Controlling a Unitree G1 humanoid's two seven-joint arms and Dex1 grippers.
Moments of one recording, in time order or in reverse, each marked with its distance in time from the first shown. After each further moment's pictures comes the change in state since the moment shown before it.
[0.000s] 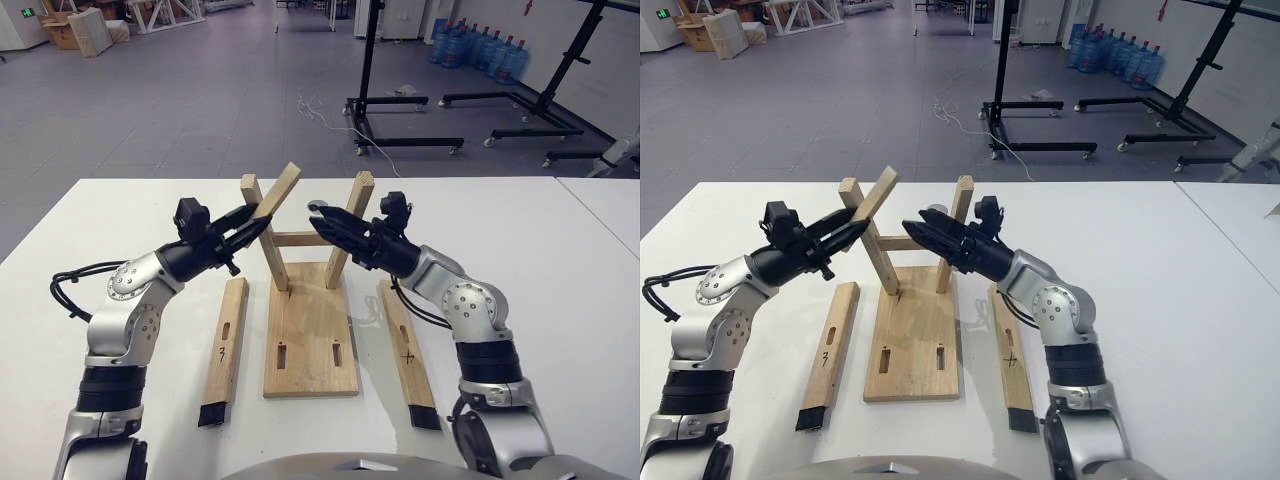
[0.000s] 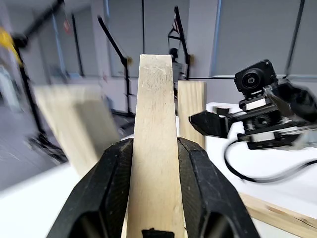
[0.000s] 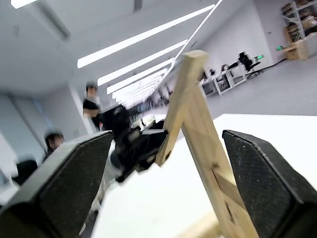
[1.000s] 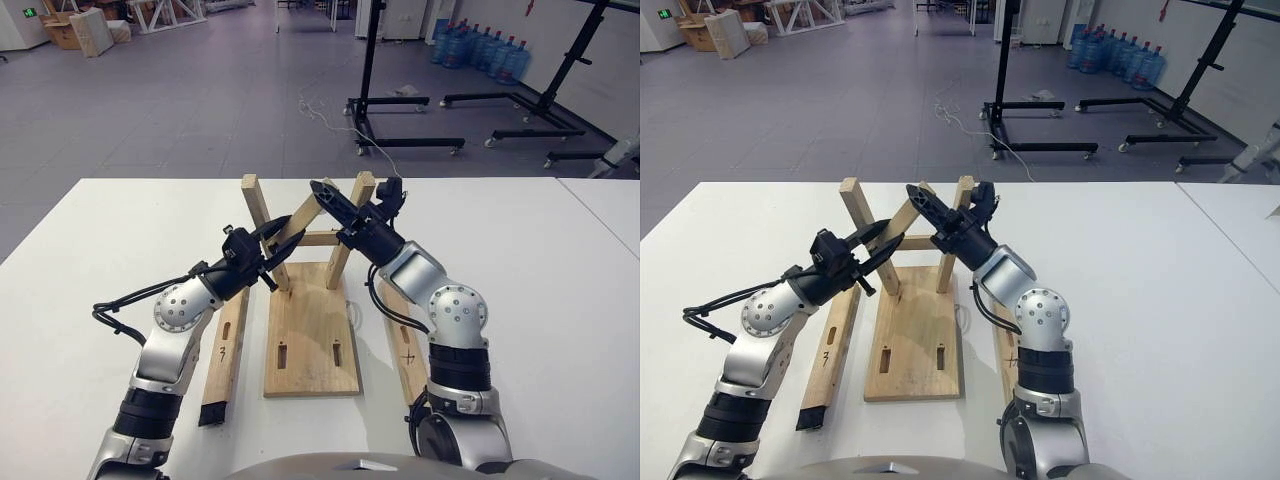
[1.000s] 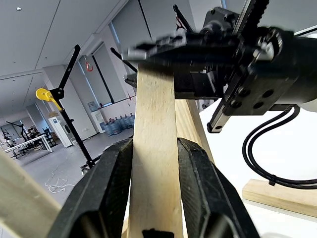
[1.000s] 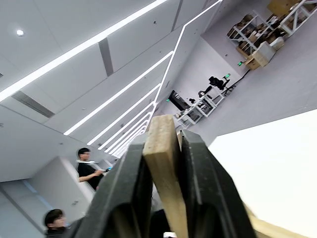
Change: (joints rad) left arm 0.096 -0.095 -0.211 -0.013 0.289 -0.280 0.171; right arm -0.012 0.157 -0.066 -0.047 0.119 0.018 -0.375
